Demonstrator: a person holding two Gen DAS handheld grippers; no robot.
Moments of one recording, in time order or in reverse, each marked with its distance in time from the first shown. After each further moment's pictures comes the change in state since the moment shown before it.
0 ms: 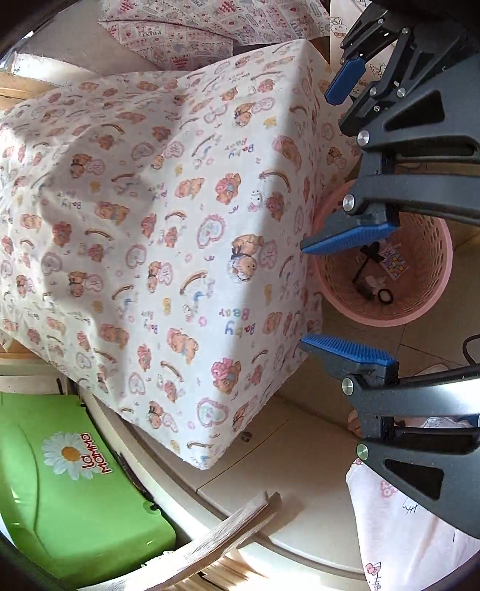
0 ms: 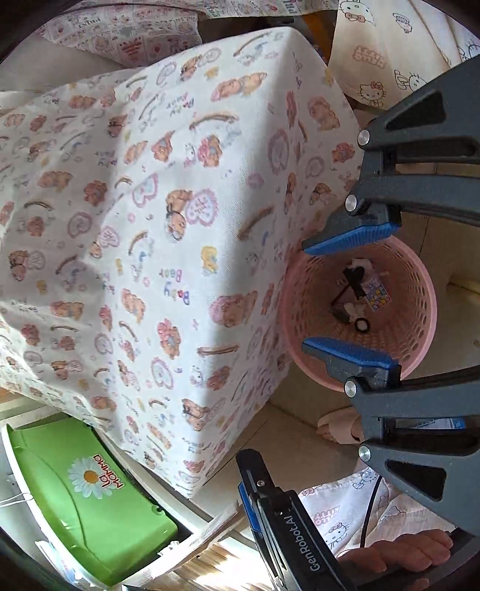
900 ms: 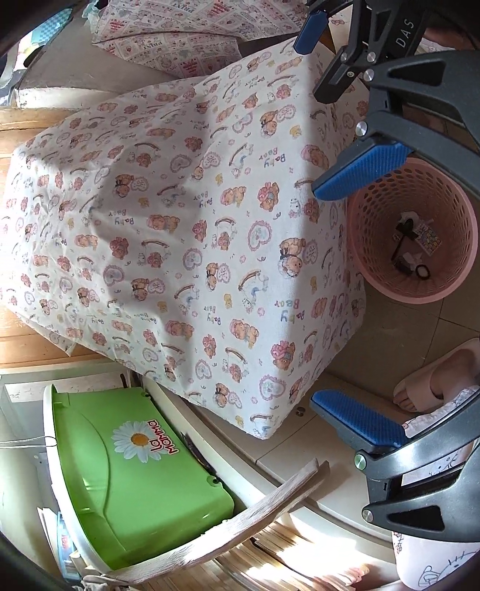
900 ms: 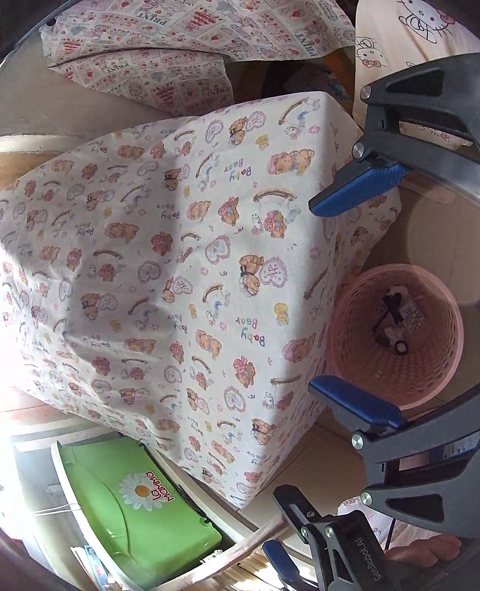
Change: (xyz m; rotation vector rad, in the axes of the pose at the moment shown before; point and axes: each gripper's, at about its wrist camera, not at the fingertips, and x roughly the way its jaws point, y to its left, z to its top) left arm -0.040 -0.014 0.002 0.093 -0.206 0.080; right arm -0.046 -0.014 0.020 0.023 -0.172 -0.100
